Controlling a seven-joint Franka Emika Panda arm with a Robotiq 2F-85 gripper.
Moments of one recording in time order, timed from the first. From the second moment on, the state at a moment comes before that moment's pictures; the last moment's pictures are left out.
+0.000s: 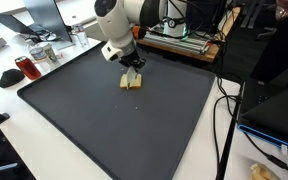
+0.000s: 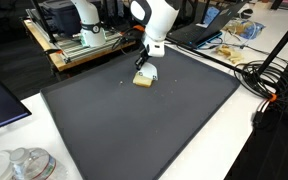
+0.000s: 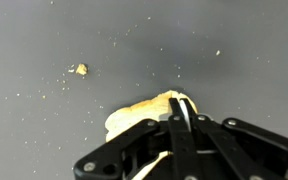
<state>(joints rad) 0.00 0.43 0.05 -2.11 -0.14 2.17 -0.15</state>
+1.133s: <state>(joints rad) 0.16 0.14 0.10 -2.12 -0.30 2.01 0.10</state>
